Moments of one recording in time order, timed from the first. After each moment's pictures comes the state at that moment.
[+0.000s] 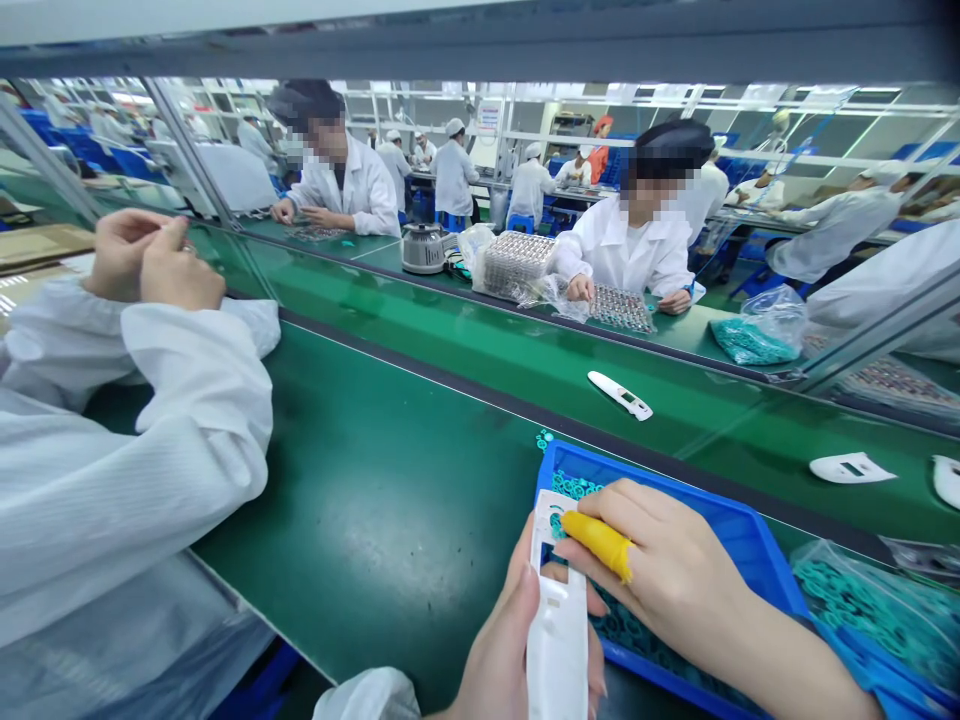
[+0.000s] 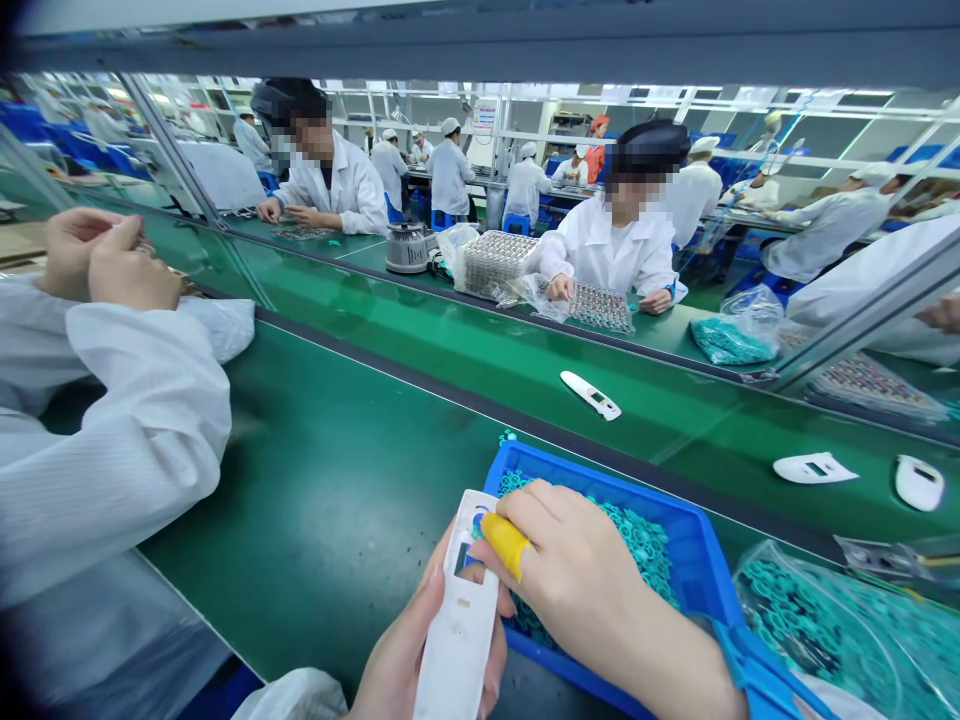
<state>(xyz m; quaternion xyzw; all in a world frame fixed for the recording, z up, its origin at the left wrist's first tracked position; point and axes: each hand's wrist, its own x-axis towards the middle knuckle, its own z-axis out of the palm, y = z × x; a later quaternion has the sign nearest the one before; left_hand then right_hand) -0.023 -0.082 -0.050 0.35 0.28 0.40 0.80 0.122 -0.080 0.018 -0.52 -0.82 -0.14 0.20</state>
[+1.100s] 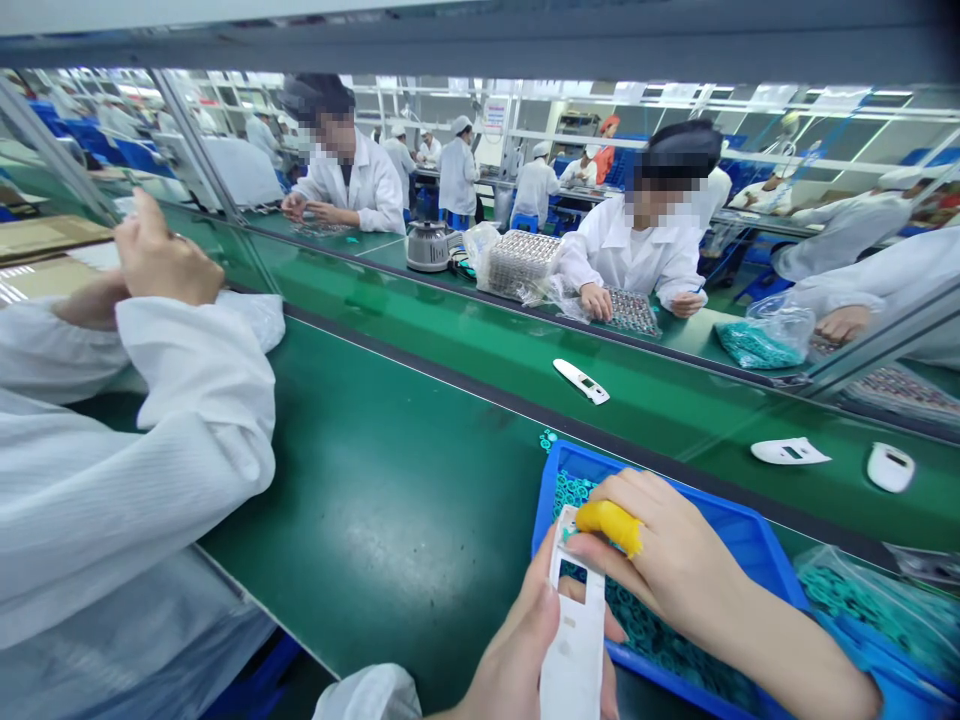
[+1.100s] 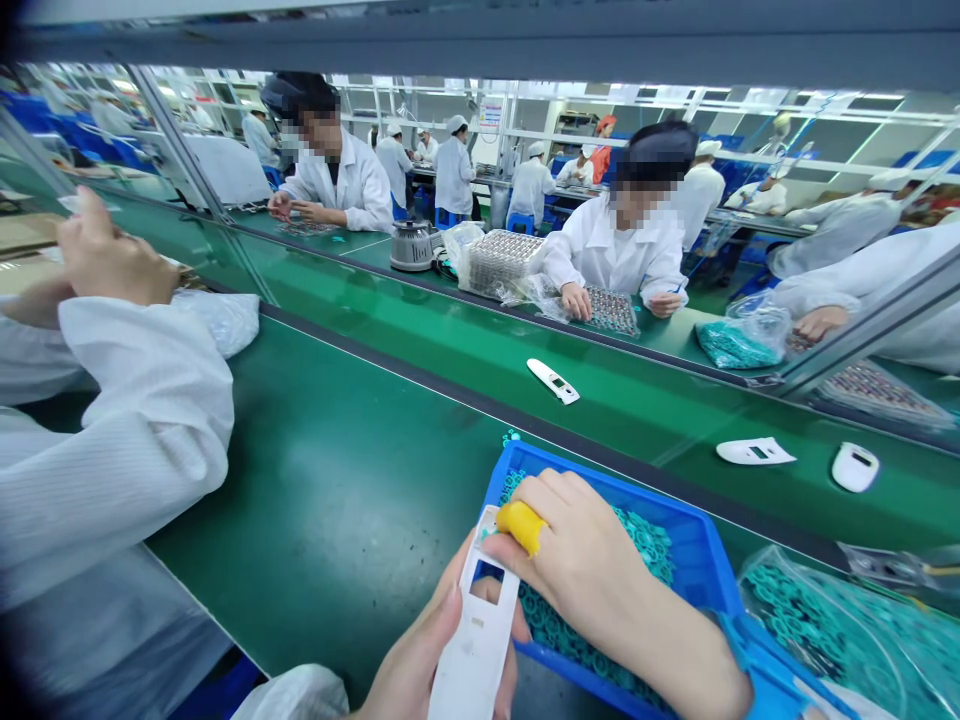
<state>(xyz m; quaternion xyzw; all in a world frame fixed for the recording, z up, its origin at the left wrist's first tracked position) -0.015 -0.081 -0.094 0.22 0.06 0.30 0.93 0.128 -0.070 0.023 -0.53 -0.82 -0.13 0.17</state>
